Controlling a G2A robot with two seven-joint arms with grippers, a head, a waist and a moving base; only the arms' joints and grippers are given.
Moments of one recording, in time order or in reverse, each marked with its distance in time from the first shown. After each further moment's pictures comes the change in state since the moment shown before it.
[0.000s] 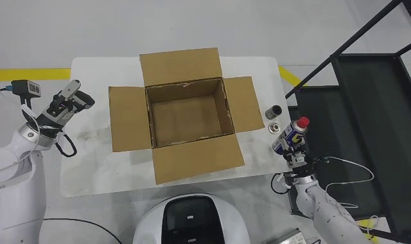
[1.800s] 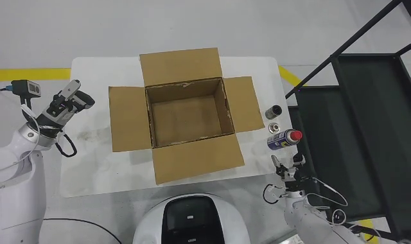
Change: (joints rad) left arm 0.000 0.000 0.000 0.000 0.000 0.000 0.000; right arm 0.230 -0.241 -0.182 0.679 -0.057 0.010 -0.423
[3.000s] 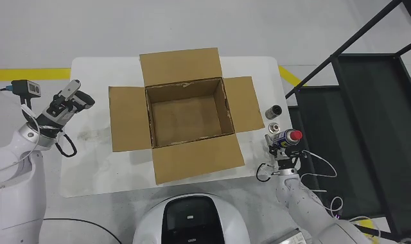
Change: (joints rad) left arm 0.000 0.000 0.000 0.000 0.000 0.000 0.000; right arm 0.056 0.012 0.091 -0.216 0.029 0.126 0.315
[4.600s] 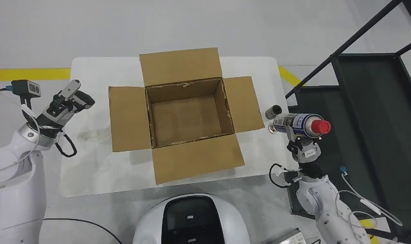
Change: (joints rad) left arm 0.000 0.000 0.000 0.000 0.000 0.000 0.000; right arm -0.630 0.173 0.488 -1.230 -0.345 0.080 0.138
